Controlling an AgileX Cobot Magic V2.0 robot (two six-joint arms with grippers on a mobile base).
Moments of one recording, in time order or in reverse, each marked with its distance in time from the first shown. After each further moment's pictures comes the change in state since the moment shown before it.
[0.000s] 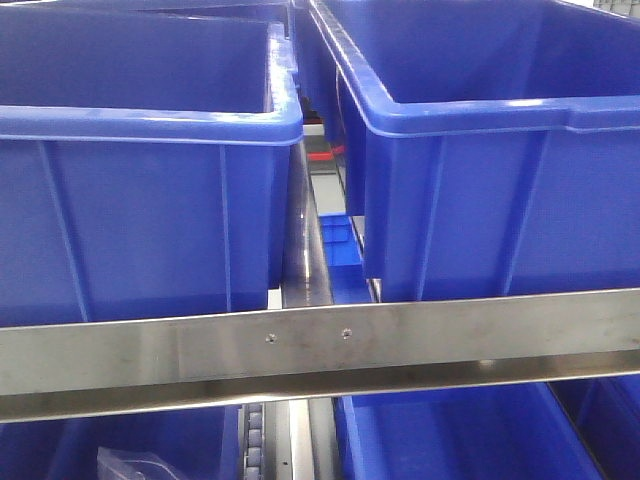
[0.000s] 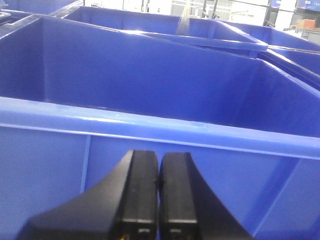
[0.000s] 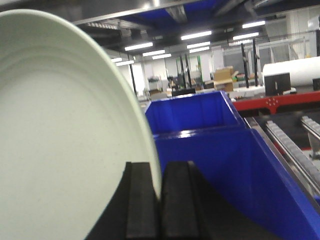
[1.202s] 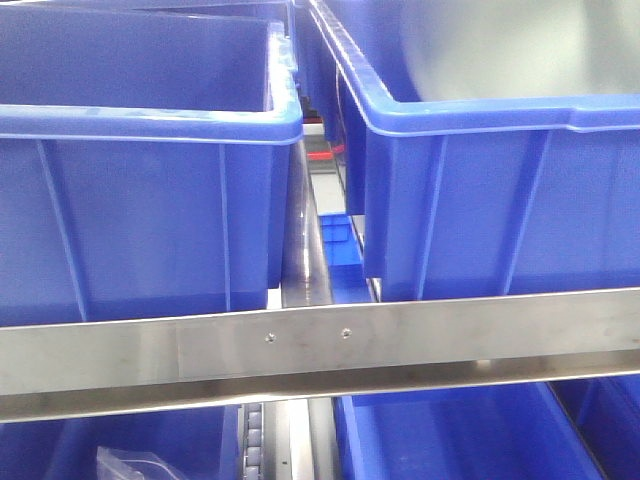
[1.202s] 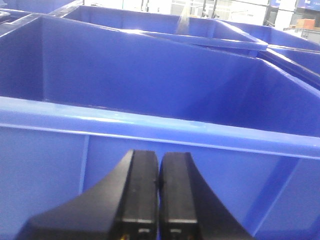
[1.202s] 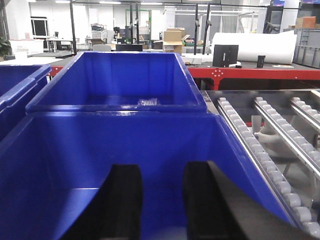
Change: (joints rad) left arm 0.000 0.000 0.000 0.000 0.000 0.000; right arm 0.000 0.935 -0.455 0.366 -0.341 -0.522
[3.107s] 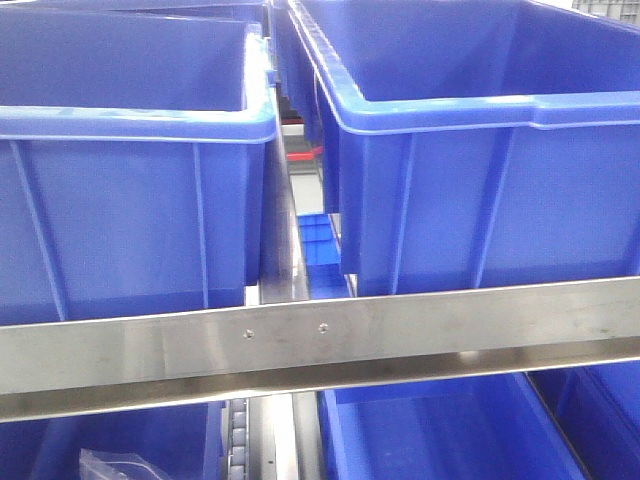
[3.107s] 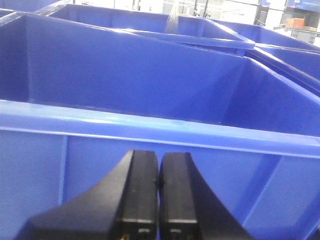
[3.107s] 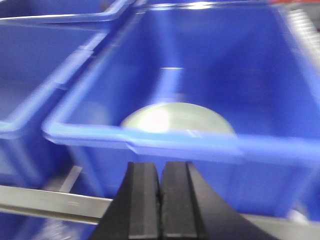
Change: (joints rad) left arm 0.000 0.000 0.000 0.000 0.000 0.000; right arm 0.016 -1.194 0.559 0.041 0.882 0.007
